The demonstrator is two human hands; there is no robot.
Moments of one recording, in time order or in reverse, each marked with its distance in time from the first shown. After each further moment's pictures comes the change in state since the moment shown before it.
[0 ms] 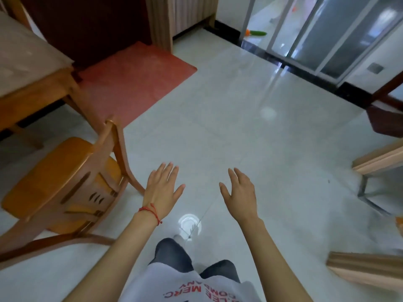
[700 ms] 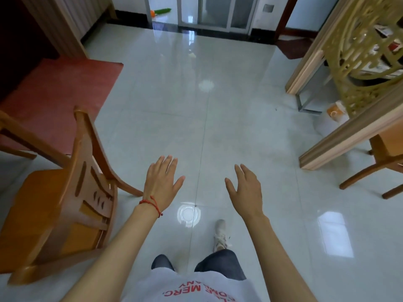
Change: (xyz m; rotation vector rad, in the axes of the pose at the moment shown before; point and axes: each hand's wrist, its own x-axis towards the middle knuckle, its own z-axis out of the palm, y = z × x) left_hand -0.108 -0.043 -0.006 0.013 -0.060 0.473; right_hand -0.217 -0.057 0.067 0.108 0.281 0.490
